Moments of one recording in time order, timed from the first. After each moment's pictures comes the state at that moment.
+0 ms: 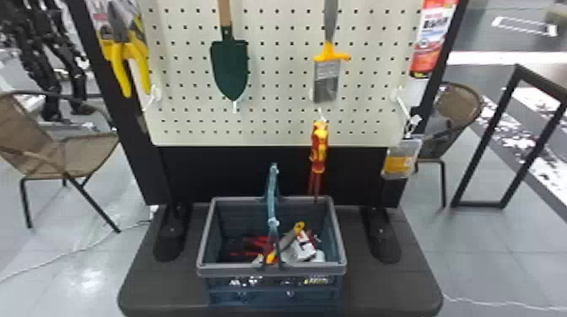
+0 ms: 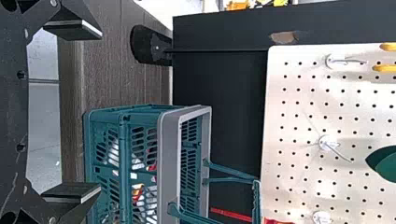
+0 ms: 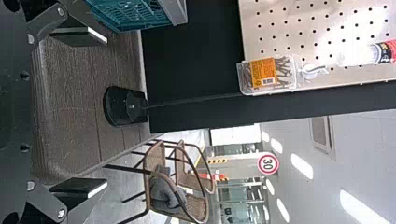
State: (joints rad) left arm 0.61 0.07 -0.05 -1.76 0.07 -0.27 -0.01; right arm 0.33 -0.05 -0.05 -1.27 -0.21 -0.63 0.15
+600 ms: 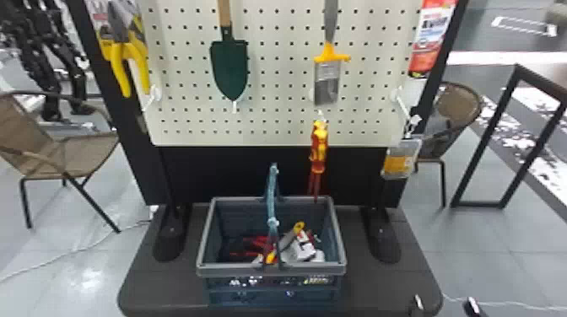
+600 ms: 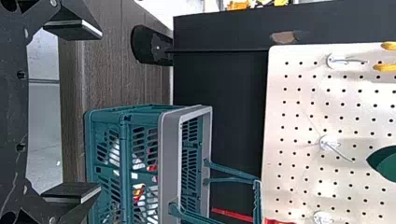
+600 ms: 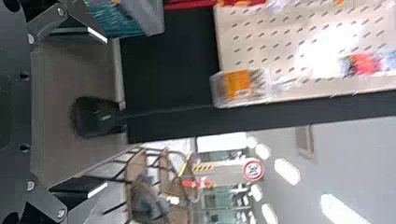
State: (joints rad) left arm 0.61 0.07 -0.05 -1.76 0.06 -0.27 -0.01; right arm 0.32 -0.05 -0.03 -1.35 -0.20 -0.62 0.15
